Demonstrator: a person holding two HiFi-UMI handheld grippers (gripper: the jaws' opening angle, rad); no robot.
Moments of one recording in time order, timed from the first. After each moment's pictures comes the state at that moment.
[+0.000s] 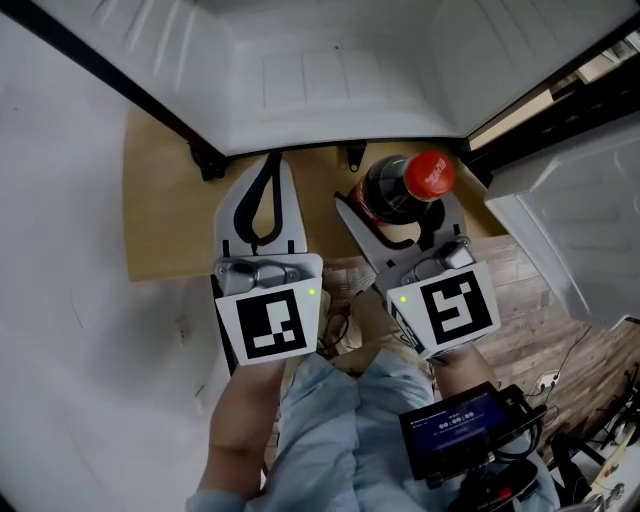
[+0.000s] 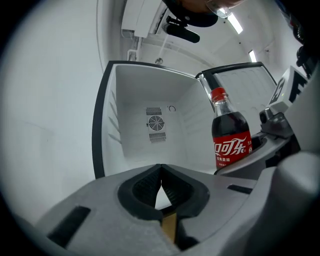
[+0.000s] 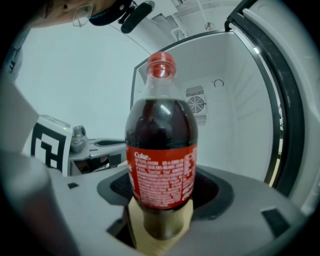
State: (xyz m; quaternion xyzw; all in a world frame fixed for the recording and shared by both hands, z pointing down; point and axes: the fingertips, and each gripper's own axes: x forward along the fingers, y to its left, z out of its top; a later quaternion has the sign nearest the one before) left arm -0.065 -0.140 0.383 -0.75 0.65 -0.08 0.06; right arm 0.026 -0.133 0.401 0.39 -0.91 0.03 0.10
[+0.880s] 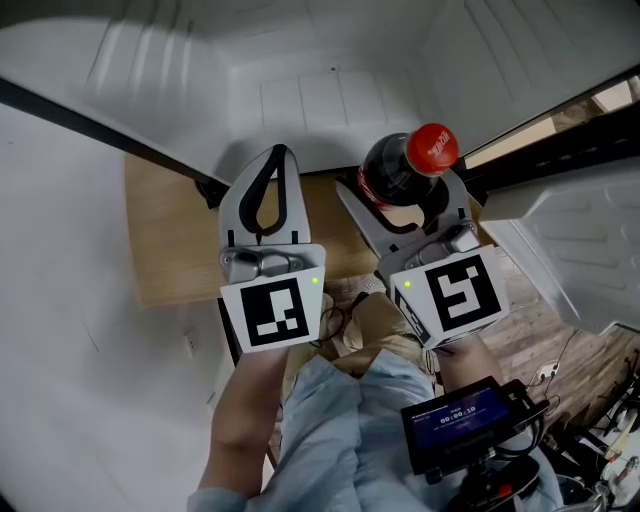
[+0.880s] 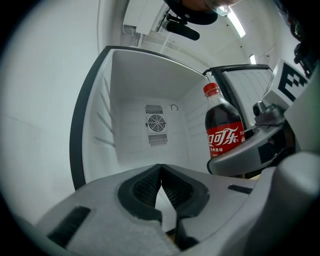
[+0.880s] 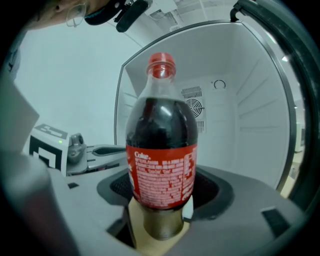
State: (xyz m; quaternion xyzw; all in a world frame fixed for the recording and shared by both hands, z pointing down) left arm -0.068 -0.190 0.370 -0.77 0.63 -0.07 0.05; right arm 0.019 -0.184 0.371 0.41 -0.91 0.03 0.11
